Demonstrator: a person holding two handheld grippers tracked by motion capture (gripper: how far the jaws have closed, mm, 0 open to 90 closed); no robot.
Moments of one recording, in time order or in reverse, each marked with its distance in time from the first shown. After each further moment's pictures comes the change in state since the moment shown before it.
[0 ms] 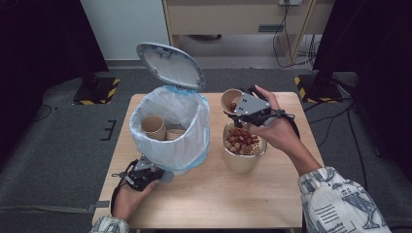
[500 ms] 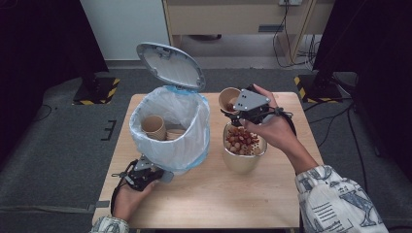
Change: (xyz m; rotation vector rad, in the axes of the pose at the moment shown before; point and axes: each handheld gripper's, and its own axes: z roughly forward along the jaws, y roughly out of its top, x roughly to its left) left arm 0.000 0.000 0.000 0.000 -0.001 -0.001; right arm -0.003 0.004 0.005 -0.021 0.027 0.083
